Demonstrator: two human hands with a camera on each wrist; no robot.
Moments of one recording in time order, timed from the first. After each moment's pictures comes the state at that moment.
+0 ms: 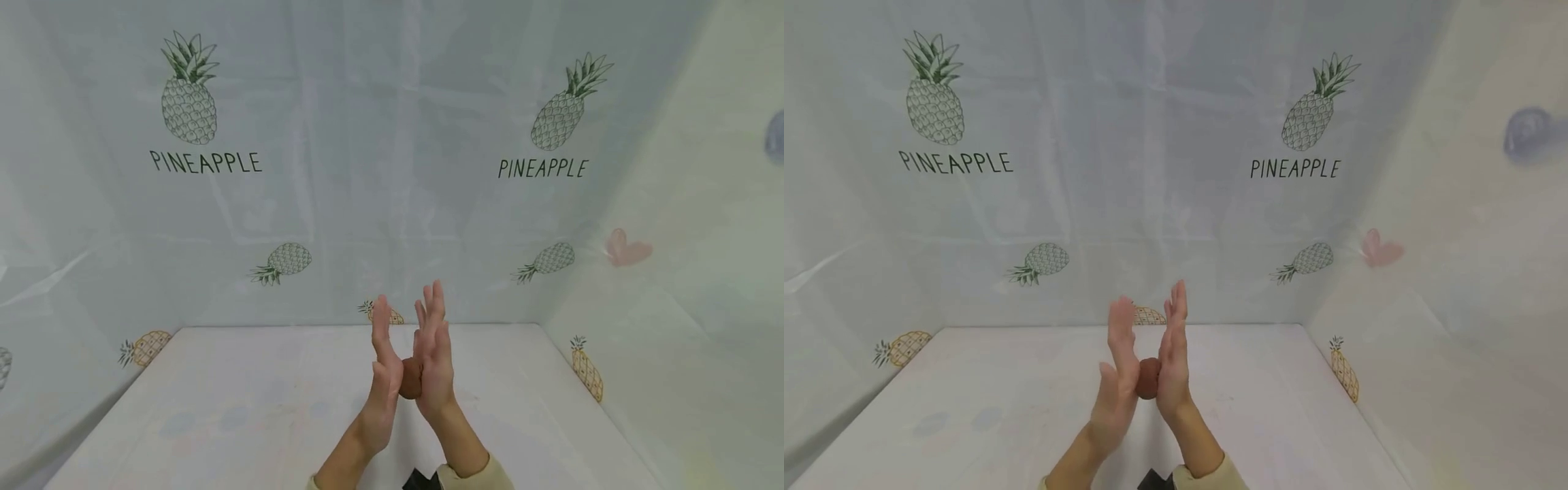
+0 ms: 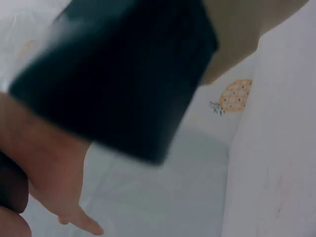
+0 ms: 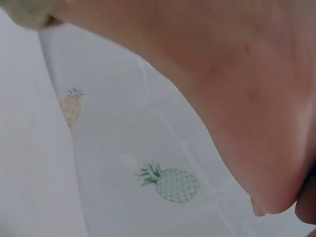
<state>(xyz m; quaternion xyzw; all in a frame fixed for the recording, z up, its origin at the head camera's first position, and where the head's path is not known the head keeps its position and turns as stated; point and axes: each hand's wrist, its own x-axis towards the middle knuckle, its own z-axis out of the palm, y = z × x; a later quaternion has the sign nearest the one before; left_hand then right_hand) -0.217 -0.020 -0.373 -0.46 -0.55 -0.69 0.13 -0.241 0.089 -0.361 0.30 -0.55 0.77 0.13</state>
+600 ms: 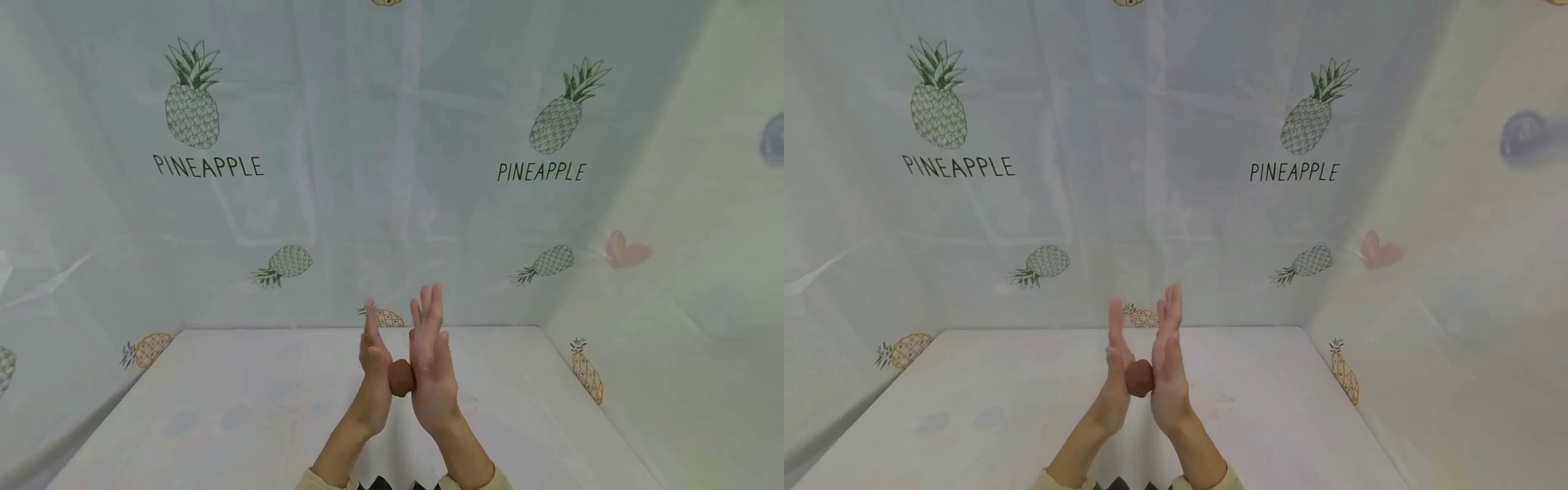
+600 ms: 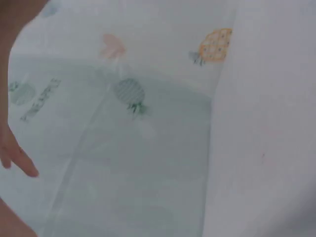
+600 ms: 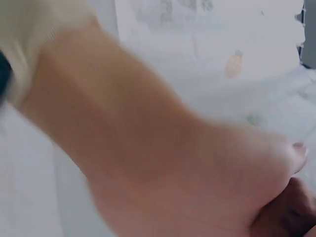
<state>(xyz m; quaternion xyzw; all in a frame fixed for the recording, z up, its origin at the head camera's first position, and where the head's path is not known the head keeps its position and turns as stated) -0.239 -0.027 -0.391 -0.30 -0.67 -0.68 0.10 -0.220 0.090 -0.345 0.38 -0.56 0.73 0.13</state>
